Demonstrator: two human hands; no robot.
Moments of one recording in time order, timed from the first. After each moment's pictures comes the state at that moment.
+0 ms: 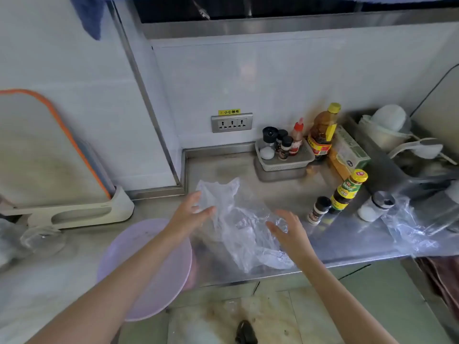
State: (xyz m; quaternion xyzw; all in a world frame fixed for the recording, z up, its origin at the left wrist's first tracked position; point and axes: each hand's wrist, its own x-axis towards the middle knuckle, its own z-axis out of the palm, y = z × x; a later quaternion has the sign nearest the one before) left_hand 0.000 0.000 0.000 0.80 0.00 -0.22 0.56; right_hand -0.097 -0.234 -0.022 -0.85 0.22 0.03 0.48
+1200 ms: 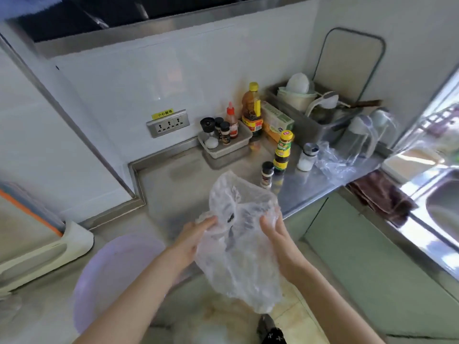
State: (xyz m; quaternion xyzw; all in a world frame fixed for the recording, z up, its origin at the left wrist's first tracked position) left_hand -0.085 -0.049 0.005 0.70 0.03 -0.43 0.57; right_hand -0.234 -0.194 0.015 -0.56 0.19 -0.09 0.80
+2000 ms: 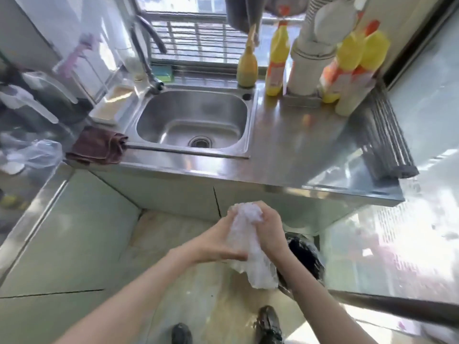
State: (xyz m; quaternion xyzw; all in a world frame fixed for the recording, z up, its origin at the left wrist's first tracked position) left_hand -0.654 -0.310 -0.036 0.47 -0.65 -0.59 0.10; right_hand -0.799 -0.314 -0.059 -0.51 0.60 -0.35 0.51
